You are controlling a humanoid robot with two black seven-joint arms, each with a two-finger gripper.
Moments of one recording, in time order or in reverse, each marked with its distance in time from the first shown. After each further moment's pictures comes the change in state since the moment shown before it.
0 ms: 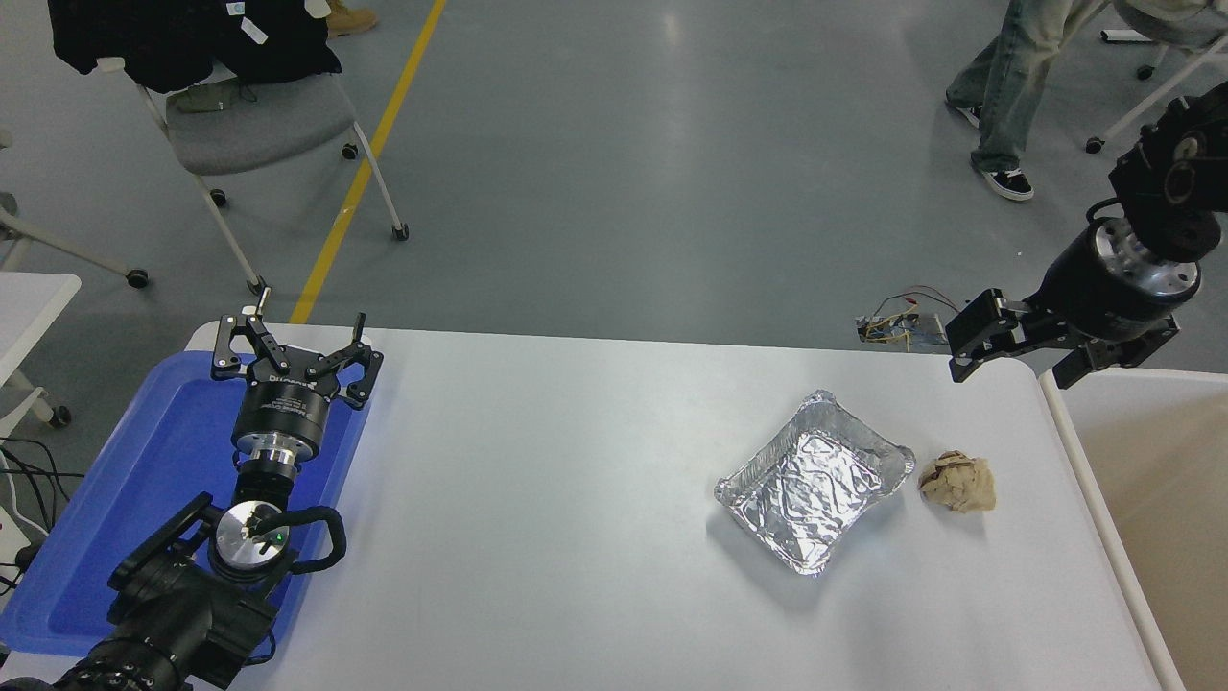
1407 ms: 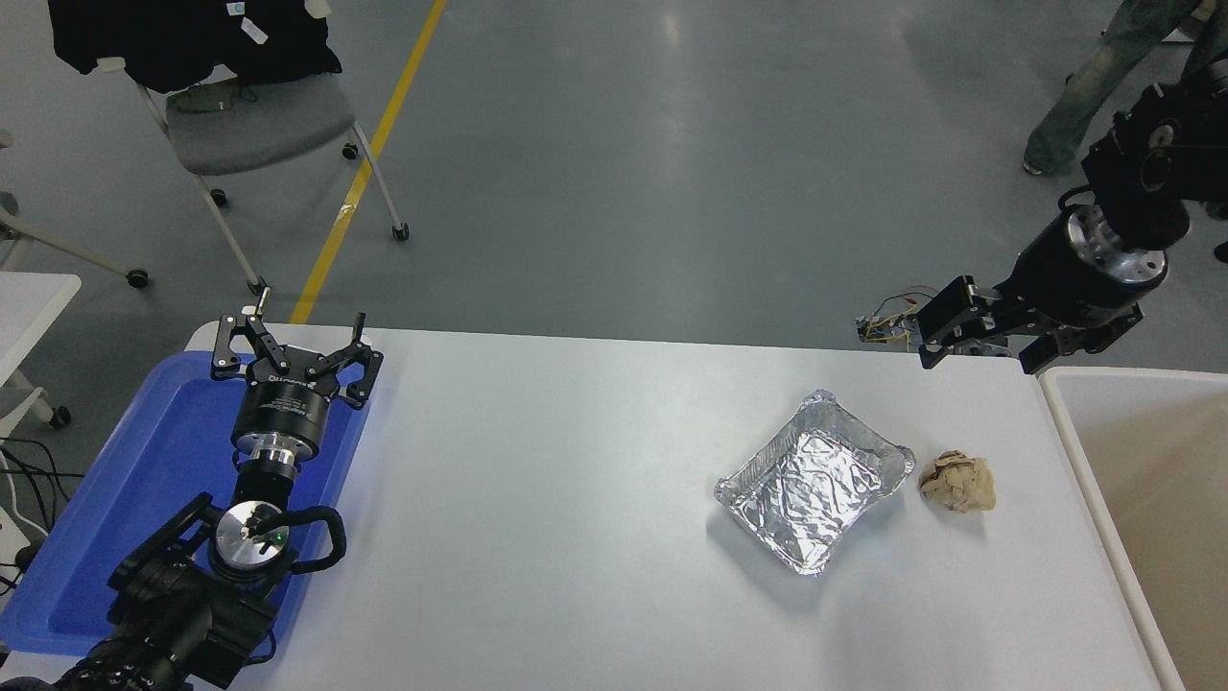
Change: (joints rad) left arm 0.000 0.000 -0.001 0.000 0.000 0.000 0.000; right arm -0.012 0.025 0.073 -0.018 -0.001 0.000 0.000
